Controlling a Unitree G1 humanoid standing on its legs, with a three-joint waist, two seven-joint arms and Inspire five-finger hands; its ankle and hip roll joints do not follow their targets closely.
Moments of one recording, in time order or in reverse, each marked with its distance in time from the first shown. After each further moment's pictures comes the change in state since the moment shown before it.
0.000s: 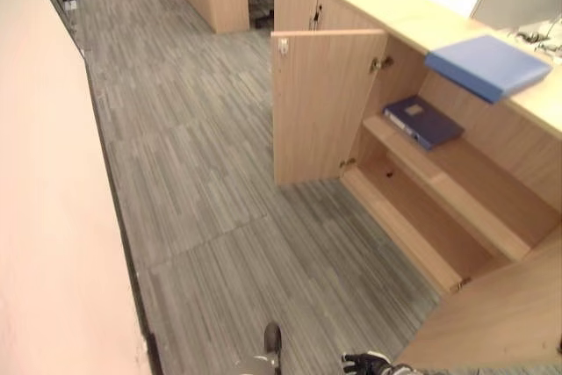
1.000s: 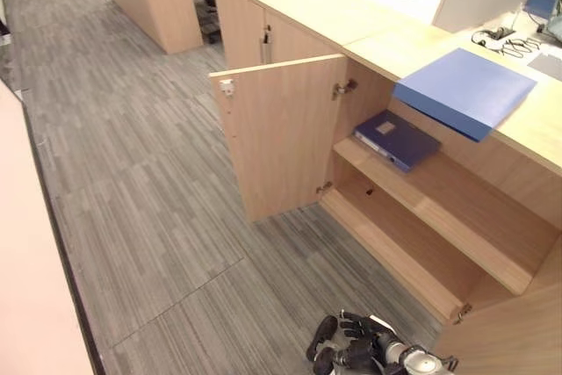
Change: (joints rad) left arm -0.038 0.073 0.028 -0.052 0.130 0.022 0.004; right arm 0.137 -0.149 -0.100 -0.475 0.000 0.048 0.033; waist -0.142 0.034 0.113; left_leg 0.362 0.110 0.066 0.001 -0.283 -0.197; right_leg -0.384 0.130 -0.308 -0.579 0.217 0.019
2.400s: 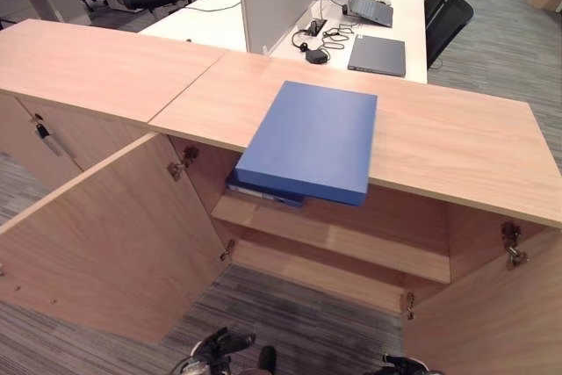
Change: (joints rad) left arm -0.047 -0.102 -0.096 -0.259 -0.533 -0.041 -0.003; right arm -0.210 0.085 -0.052 0.735 0.075 -0.102 -0.105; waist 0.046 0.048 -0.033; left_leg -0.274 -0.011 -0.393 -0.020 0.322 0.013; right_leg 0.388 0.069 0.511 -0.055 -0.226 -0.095
